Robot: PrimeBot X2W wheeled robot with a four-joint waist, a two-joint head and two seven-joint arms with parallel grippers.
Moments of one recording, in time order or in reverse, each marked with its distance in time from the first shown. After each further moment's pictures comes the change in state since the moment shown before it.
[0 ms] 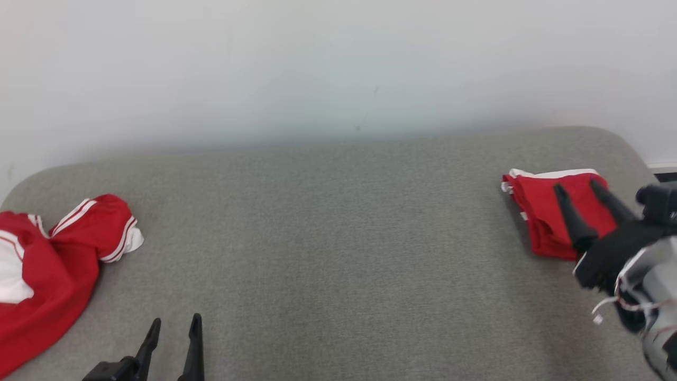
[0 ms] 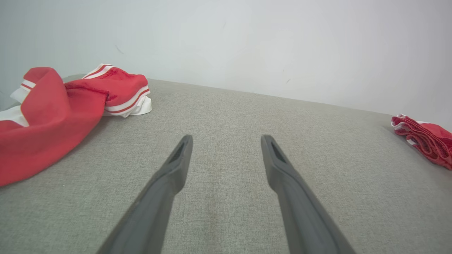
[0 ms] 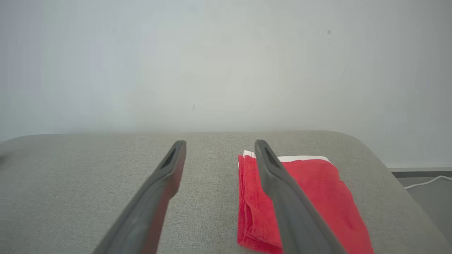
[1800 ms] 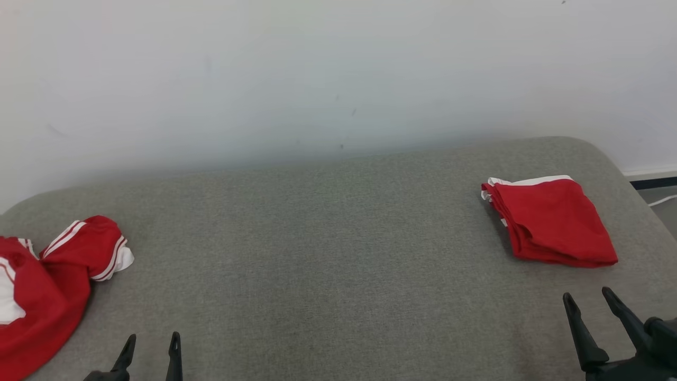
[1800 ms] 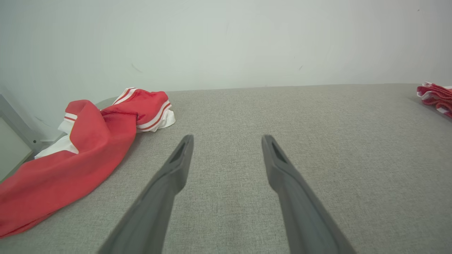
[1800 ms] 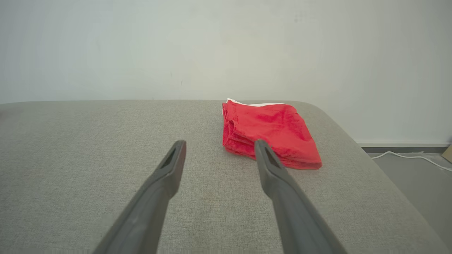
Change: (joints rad) left arm 0.102 0.013 0.105 -0.123 0.205 0.027 0.139; right arm 0.647 -0.042 -0.297 -0.568 -0.259 -0.216 -0.032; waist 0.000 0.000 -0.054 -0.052
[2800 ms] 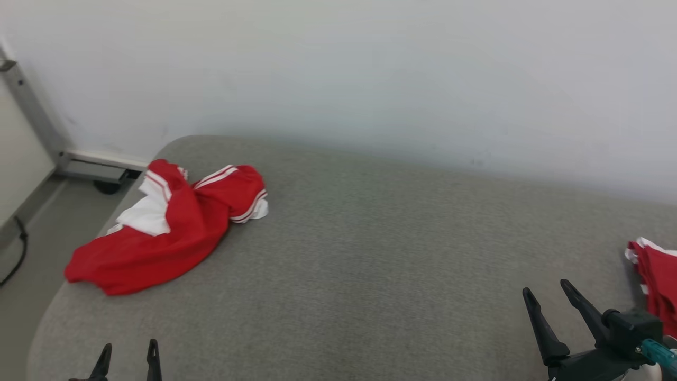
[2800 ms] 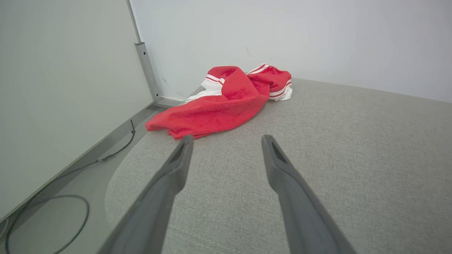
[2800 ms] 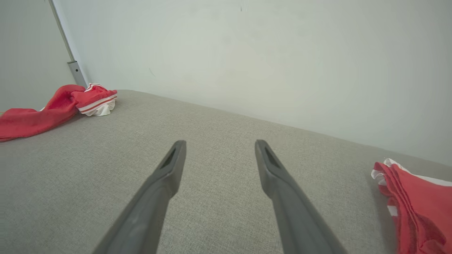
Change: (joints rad) left arm 0.059 -0.028 0.102 -0.081 0.058 0.000 0.074; right arm -0.046 0.081 0.047 -0.014 -0.067 0.001 0.036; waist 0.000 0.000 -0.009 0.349
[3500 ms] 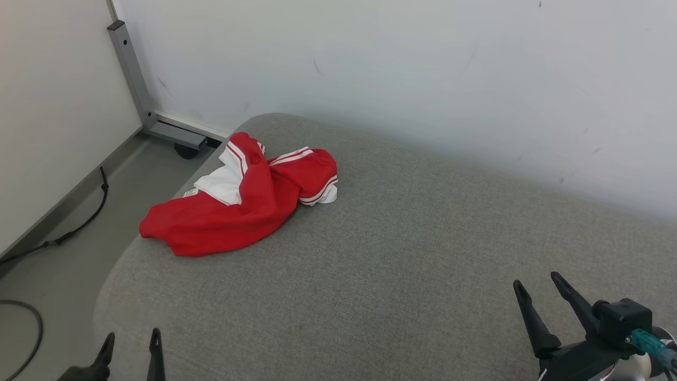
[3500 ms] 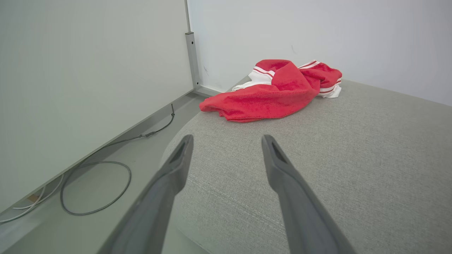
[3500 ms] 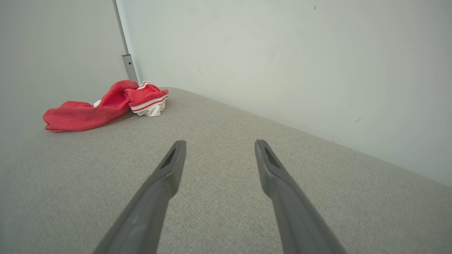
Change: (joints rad) left arm -0.027 0.002 -0.010 -0.006 -0.008 -0.002 0.026; right arm -0.042 0.020 0.017 0.019 -0.002 0.009 0.009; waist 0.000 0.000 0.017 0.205
